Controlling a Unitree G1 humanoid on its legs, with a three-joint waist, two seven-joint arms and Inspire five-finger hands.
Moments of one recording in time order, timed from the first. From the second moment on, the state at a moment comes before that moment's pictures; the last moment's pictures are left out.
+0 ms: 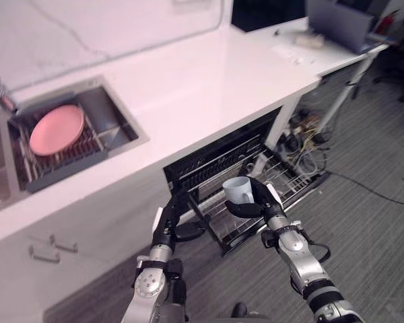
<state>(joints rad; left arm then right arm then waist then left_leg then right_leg) 0.23 0.08 -0.16 0.11 -0.10 -0.16 0.10 -0.25 -0.27 0.18 0.59 0.05 -0.10 -0.05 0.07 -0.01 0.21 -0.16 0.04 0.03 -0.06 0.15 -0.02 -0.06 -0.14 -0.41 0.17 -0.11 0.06</state>
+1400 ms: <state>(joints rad) 0.20 0.07 -0.11 0.32 -0.06 -0.11 0.15 -0.04 -0.10 -0.04 0.04 0.04 -0.10 -0.22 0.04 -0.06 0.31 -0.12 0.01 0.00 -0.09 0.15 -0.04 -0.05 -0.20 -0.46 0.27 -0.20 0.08</state>
